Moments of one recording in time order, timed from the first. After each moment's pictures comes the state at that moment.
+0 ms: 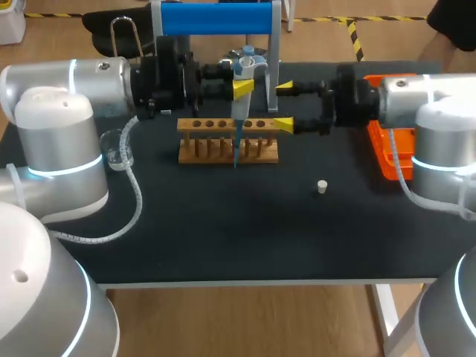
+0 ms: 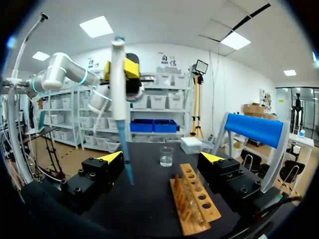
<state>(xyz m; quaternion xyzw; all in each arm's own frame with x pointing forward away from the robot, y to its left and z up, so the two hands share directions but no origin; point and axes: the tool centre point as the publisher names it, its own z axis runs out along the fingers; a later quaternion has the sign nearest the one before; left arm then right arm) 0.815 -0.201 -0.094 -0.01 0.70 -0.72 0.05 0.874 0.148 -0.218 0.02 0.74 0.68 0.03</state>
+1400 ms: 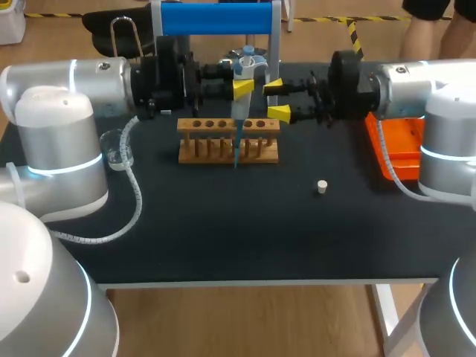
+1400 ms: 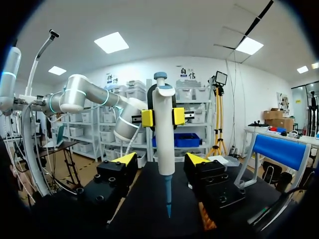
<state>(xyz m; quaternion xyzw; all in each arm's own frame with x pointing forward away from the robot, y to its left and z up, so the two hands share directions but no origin) 0.816 -0.202 -0.095 -0.01 0.70 -0.72 0.05 0.813 0.180 -0.147 -0.03 0.70 0.71 -0.04</state>
